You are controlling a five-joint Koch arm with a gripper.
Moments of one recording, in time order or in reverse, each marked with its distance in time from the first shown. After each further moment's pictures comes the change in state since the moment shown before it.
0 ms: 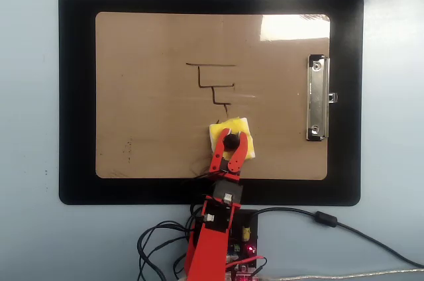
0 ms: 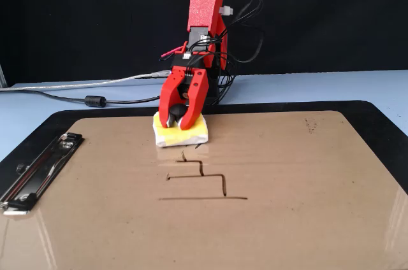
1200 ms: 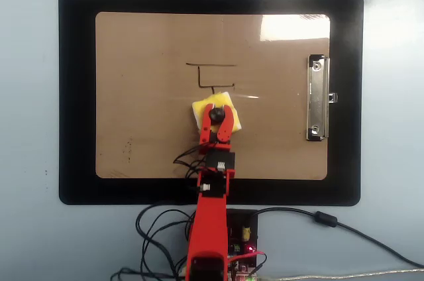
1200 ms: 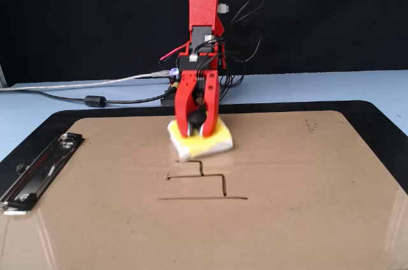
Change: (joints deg) arm -7.0 -15.7 -19.3 4.0 -6.1
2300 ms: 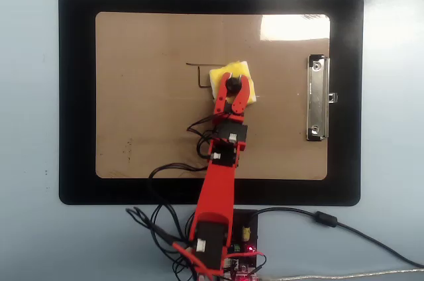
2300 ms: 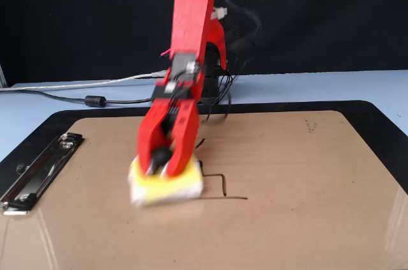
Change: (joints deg) arm 4.6 -14.6 -10.6 -3.6 0.2
